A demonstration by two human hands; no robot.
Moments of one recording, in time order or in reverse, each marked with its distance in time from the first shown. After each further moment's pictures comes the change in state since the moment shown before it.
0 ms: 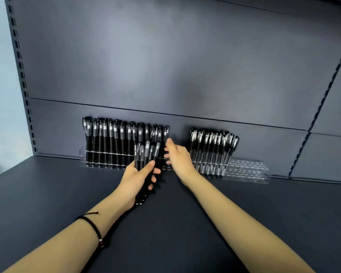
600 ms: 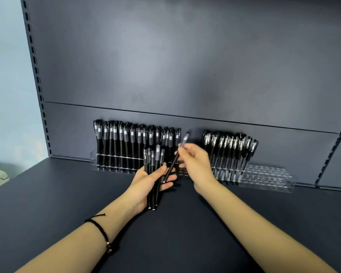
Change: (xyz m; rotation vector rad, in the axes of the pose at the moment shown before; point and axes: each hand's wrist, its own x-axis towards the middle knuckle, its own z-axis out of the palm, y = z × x) left_hand 0.008 0.002 0.002 -0.205 -0.082 -0.072; right_hand 0.010 0.015 -0.007 0.294 0.007 -0.050
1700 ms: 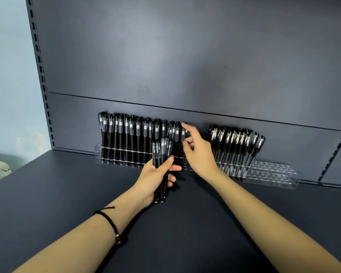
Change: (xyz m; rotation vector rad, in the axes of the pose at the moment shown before) left_hand 0.001 0.001 0.000 0.172 0.033 0.009; right_hand 0.022 0.008 -0.002 -0.522 -0.078 -0.400
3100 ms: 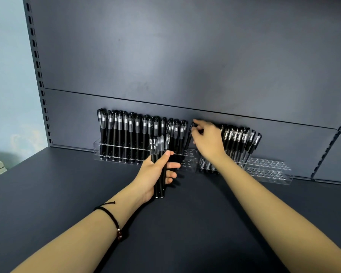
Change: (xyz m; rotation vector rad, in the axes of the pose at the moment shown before) left_hand 0.000 0.002 -0.003 -0.083 -0.055 -0.013; right_hand 0.028 0.007 -0.019 -0.134 0.130 0.136
